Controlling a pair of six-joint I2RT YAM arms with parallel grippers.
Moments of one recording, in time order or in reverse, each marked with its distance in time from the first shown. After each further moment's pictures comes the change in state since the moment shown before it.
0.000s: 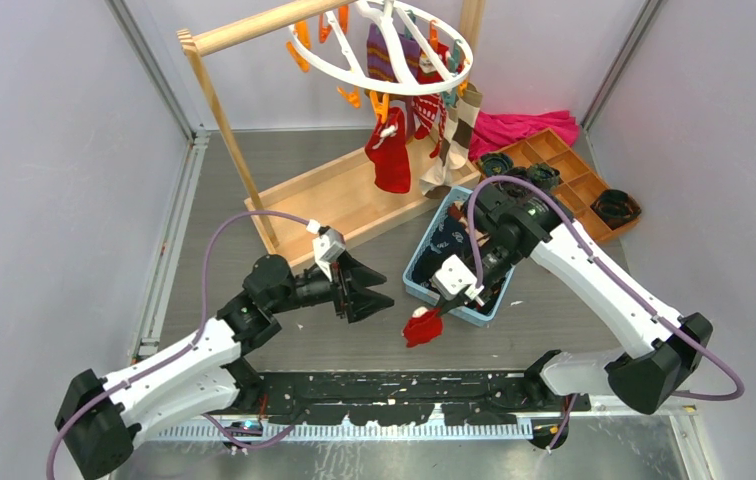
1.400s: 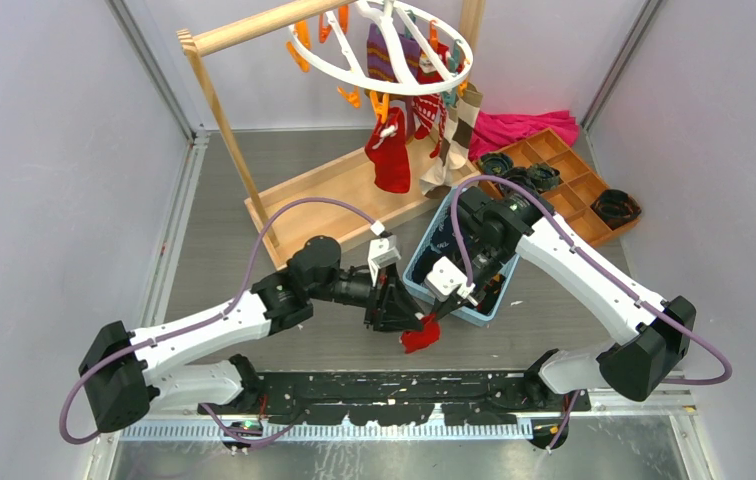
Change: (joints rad) left arm -0.167 0.301 0.267 -0.123 0.213 -0.044; right arm 0.037 0.078 0.010 -0.048 -0.012 -0.061
